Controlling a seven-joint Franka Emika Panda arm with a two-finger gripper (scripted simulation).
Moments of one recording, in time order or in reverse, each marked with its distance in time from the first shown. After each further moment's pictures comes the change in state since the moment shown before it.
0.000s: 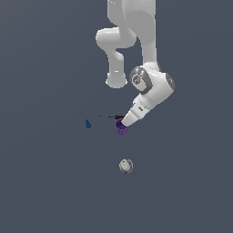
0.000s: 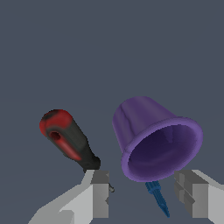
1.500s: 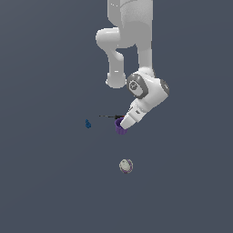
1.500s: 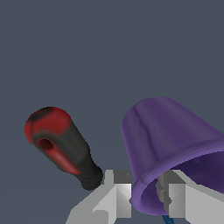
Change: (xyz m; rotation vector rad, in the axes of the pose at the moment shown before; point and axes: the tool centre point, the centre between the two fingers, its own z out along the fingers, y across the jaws) arm 0.003 -0.009 0.032 -0.014 -0.006 -0.052
